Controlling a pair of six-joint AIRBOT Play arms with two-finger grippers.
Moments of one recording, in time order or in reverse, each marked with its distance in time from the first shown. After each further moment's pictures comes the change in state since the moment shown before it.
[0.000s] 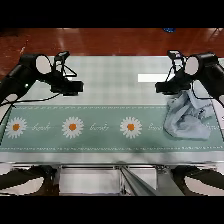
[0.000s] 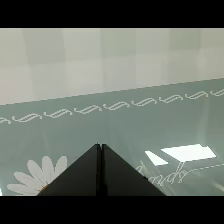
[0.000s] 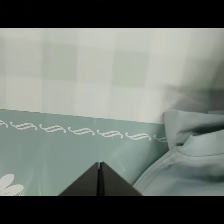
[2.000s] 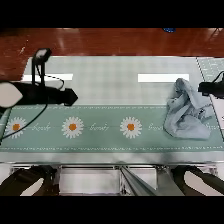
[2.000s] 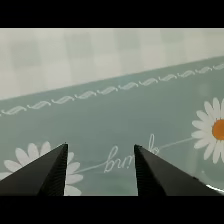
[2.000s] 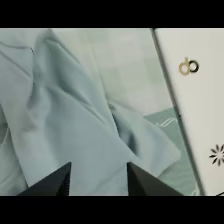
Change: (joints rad) left arm -0.057 0.480 -0.321 -0.041 0.163 0.069; right arm -0.430 0.187 -0.231 -0.202 -0.252 0.014
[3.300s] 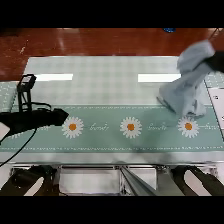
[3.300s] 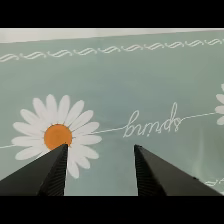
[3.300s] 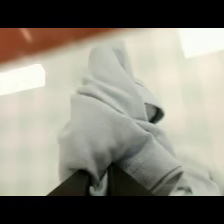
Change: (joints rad) left arm 0.049 0.325 -0.281 0.032 -0.018 -0.058; right arm -0.067 0.219 0.229 0.756 0.027 -0.355
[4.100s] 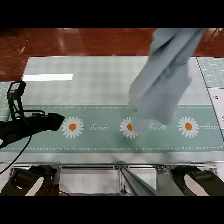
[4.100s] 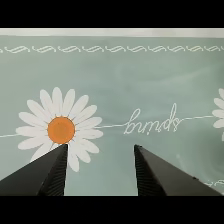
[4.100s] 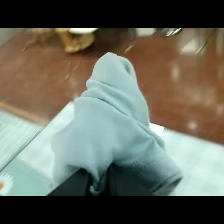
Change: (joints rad) left arm 0.014 0.112 -0.058 0.006 -0.003 -0.065; right arm 0.381 0.010 0.386 0.213 0.135 -0.021
